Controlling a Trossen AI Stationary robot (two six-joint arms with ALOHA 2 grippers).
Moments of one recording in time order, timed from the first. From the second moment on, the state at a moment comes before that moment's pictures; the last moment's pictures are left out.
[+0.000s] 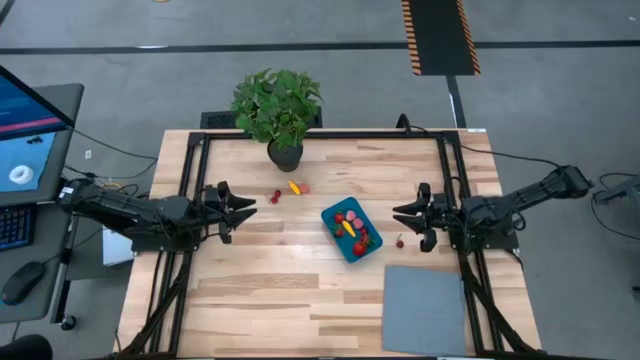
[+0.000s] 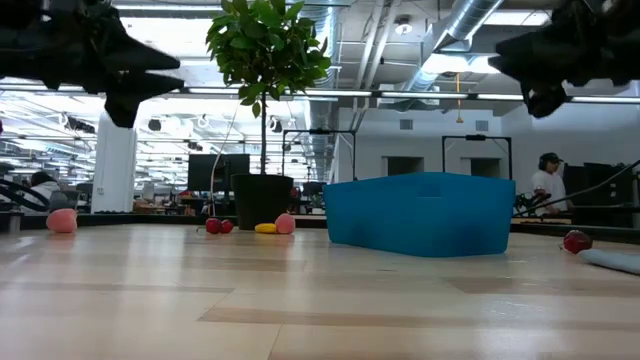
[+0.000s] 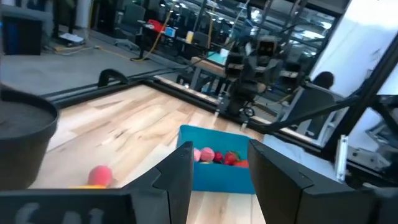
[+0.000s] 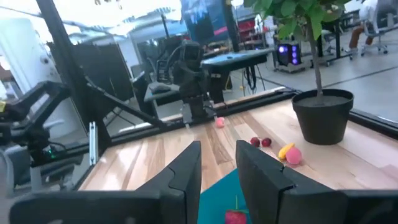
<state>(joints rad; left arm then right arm) -0.20 0.37 0.07 0.32 -0.43 -0.35 0.32 0.44 0.10 0.37 0.40 0.19</state>
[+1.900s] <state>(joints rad) 0.46 1.44 0.75 -0.50 -0.01 0.09 0.34 0.41 0.01 0.30 0.33 0.42</state>
